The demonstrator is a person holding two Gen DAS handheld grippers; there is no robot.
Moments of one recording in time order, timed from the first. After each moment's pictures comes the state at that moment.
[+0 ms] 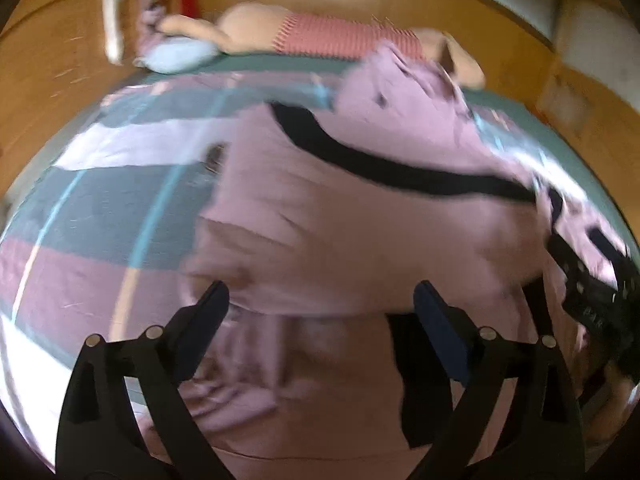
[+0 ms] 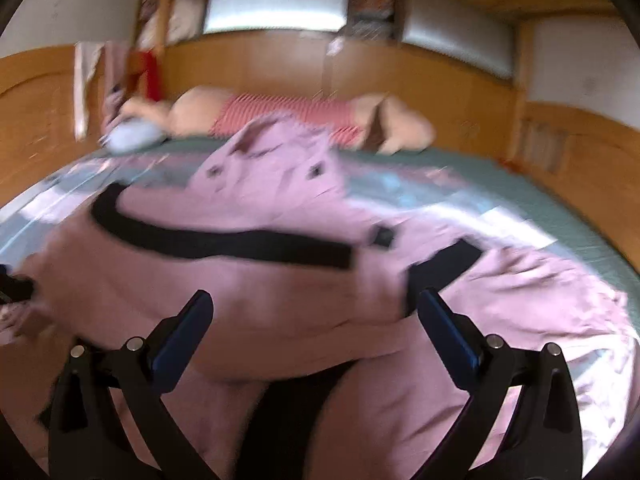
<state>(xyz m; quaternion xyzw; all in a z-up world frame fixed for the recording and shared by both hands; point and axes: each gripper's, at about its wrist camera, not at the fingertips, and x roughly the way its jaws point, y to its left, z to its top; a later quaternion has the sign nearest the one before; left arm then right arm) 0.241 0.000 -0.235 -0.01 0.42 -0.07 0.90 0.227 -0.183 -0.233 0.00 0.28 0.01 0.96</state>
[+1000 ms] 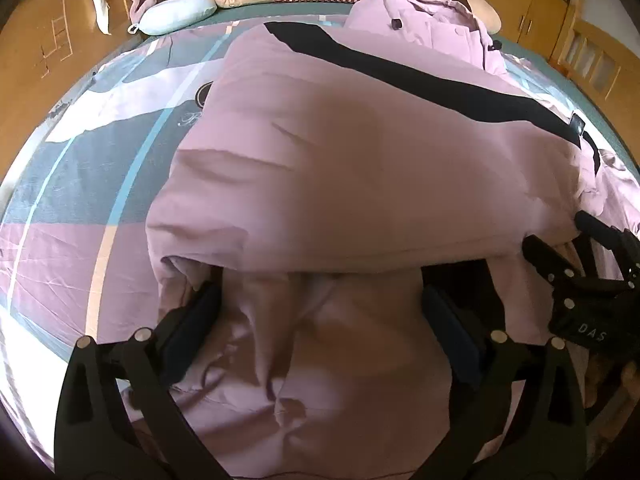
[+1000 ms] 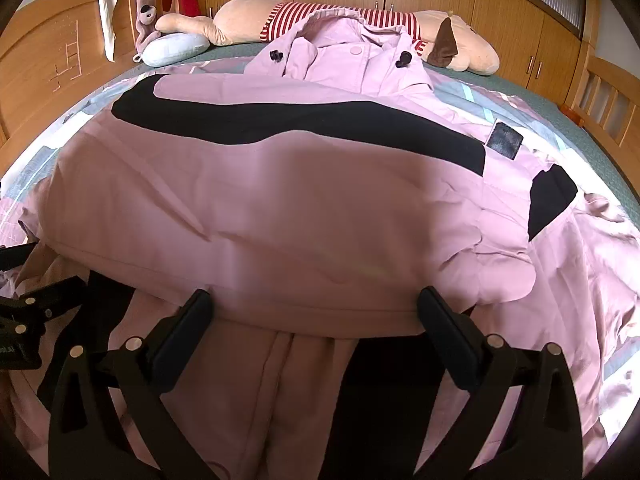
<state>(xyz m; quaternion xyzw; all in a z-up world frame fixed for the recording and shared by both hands) 0.263 -0.004 -0.274 0.01 0.48 -0.04 0.87 0.256 -0.147 -0.288 -0.02 0.40 0.04 0.91</state>
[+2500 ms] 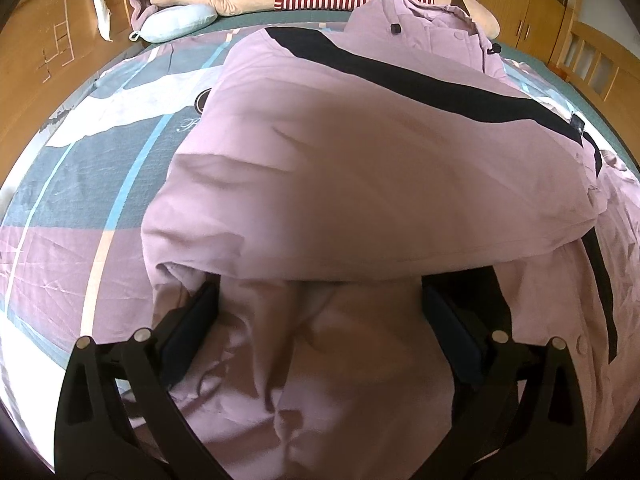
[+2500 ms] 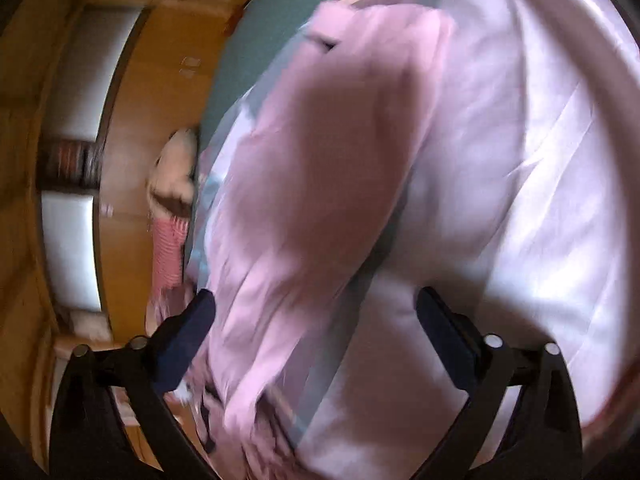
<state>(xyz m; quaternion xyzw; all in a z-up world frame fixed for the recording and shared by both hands) 0.259 0.002 -0.286 0.01 0.47 -0.04 0.88 0.103 -0.610 -0.327 0.63 0.24 -0.15 0.72</state>
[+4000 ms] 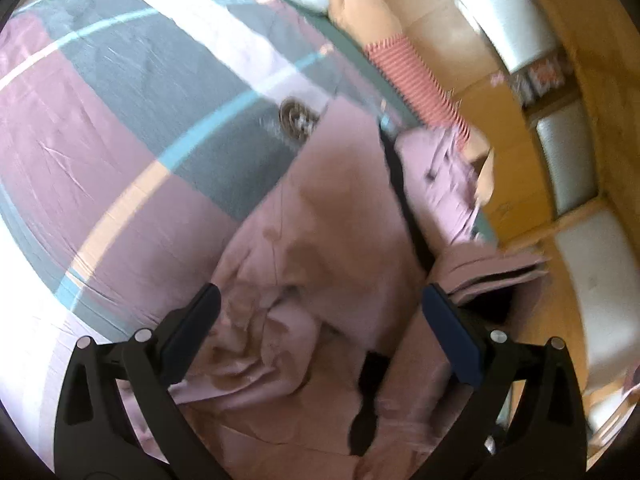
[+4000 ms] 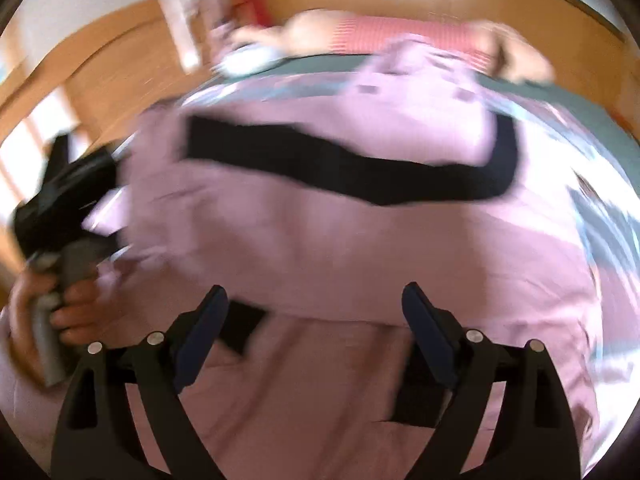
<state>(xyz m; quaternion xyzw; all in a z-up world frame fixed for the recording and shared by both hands) 0.237 0.125 -0.251 -0.38 0.40 -0.03 0.83 0.176 -0.146 -0.224 0.06 0.40 0.13 0.90</state>
